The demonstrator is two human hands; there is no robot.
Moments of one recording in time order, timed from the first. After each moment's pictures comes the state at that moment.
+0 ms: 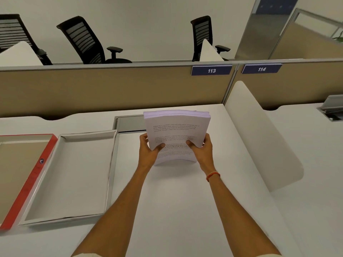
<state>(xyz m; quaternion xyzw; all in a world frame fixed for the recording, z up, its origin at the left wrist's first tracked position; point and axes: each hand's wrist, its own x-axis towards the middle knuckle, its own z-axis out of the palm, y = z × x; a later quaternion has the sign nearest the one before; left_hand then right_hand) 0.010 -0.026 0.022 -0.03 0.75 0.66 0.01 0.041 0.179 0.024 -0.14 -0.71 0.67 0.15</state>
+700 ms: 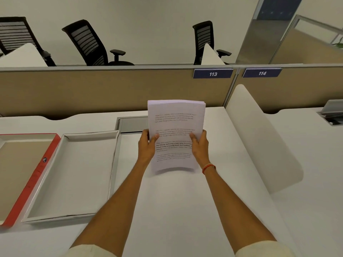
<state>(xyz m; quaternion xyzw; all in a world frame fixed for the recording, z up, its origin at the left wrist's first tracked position) -0.003 -0.033 0.045 -0.03 0.76 0.64 0.00 0.024 0.164 0.046 -0.18 -0.75 0.63 0.11</state>
